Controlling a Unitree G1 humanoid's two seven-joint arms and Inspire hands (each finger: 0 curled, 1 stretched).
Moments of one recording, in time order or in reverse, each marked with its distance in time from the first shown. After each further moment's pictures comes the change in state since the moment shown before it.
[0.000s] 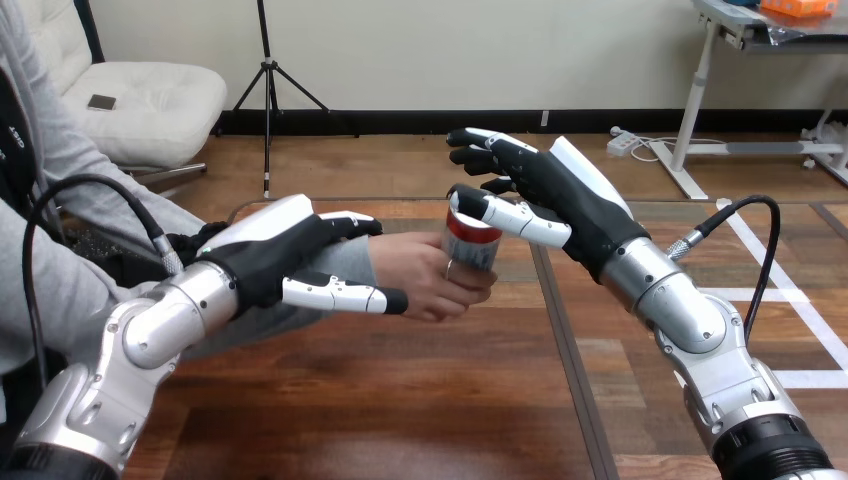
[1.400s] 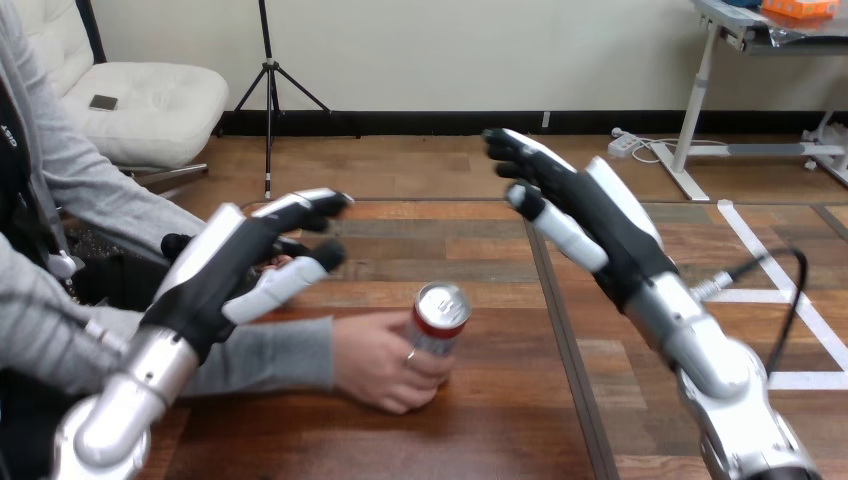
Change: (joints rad) left arm 0.218 -0.093 0.182 0.124 -0.249 -0.423 0.269; right arm 0.128 0.004 -0.060 -0.002 0.098 -0.117 -0.033
